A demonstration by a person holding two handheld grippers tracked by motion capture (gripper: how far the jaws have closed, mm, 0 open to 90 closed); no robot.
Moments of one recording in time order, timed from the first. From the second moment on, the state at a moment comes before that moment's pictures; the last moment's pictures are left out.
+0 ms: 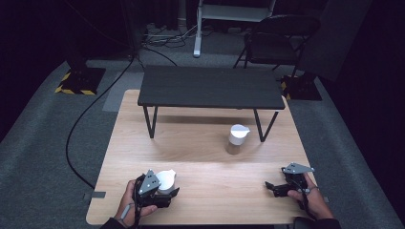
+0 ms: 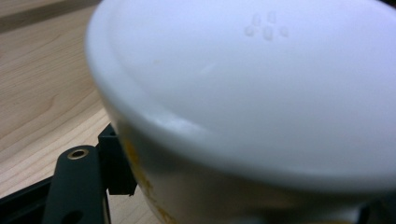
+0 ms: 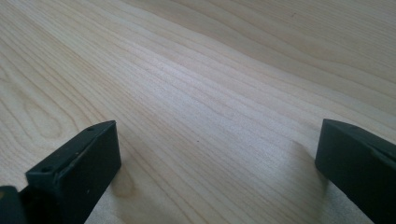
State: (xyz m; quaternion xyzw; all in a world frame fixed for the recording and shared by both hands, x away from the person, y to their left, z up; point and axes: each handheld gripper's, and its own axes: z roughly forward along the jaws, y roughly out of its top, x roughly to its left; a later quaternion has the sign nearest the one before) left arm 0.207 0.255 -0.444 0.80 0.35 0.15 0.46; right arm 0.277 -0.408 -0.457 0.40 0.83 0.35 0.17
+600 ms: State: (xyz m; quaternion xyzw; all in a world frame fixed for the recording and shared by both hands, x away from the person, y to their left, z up) left arm 0.213 0.254 -0.432 0.80 0.35 0.15 0.47; right arm 0.277 -0.408 -0.457 0.40 0.83 0.35 0.17
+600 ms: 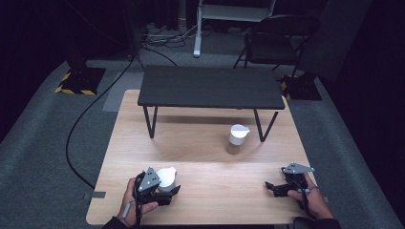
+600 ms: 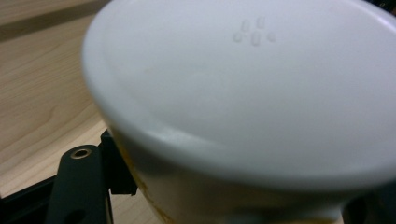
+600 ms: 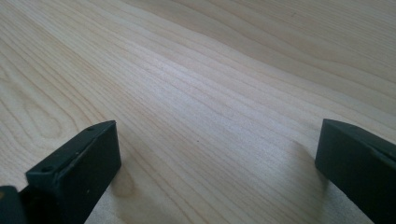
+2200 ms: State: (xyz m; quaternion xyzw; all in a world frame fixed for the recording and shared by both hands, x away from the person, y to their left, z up) left arm 0.275 0.211 -0.339 0.76 0.33 0.21 0.52; right arm 0.277 -0.408 -0.457 0.40 0.83 0.35 0.17
